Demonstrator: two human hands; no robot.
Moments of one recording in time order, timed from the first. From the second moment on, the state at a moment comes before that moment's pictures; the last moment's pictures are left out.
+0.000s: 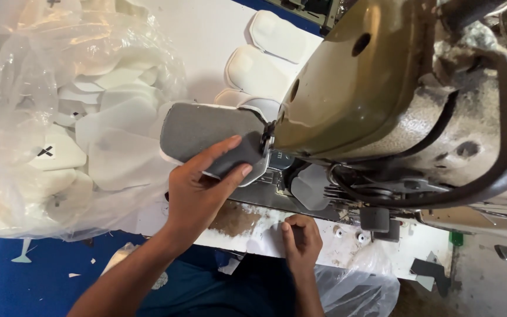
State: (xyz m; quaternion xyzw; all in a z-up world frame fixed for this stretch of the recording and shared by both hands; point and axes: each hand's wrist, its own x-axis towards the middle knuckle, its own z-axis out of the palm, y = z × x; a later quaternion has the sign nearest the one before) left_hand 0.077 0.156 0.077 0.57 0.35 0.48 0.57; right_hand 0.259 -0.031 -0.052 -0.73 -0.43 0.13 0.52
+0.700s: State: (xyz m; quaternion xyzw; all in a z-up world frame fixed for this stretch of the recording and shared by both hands) left_hand 0.100 0.119 0.041 0.57 0.33 0.56 0.50; right_hand 0.361 -0.054 0.073 -0.69 -0.37 -0.50 0.36
